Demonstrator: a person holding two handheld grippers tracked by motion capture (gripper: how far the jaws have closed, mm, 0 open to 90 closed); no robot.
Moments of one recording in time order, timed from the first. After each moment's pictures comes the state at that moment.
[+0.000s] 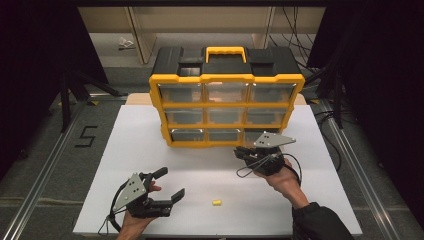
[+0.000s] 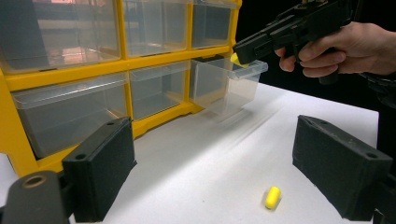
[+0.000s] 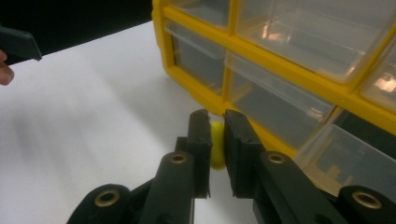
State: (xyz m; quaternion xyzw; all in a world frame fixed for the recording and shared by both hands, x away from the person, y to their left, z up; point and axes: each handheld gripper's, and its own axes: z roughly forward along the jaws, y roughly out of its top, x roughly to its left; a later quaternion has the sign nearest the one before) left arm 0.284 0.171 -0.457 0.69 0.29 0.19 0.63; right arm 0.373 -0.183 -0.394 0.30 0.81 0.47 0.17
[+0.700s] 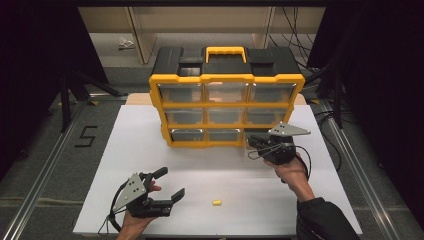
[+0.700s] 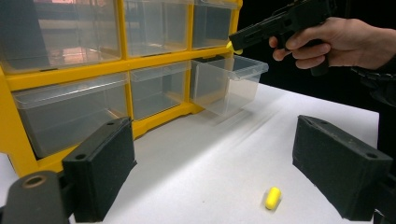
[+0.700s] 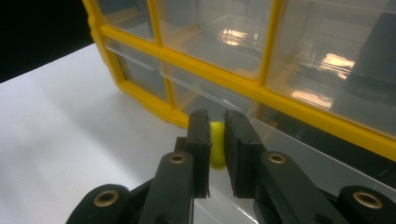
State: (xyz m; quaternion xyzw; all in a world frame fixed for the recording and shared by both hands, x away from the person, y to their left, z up) left arm 0.285 0.171 -0.457 0.69 0.29 0.19 0.63; right arm 0.394 -0.213 -0.389 0.38 0.77 0.47 0.20
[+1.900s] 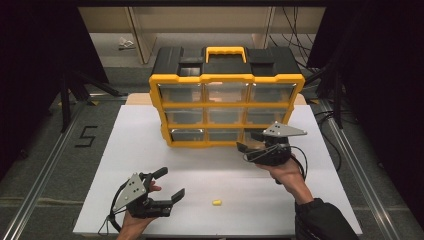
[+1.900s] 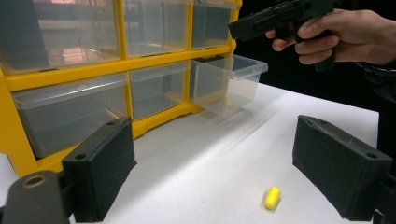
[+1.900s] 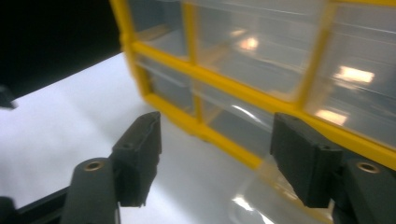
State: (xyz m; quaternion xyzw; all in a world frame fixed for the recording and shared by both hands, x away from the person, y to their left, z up) left arm 0.284 0.171 -0.456 0.69 0.29 0.20 0.63; right arm 0.382 -0.193 -0.378 0.35 0.77 0.50 0.19
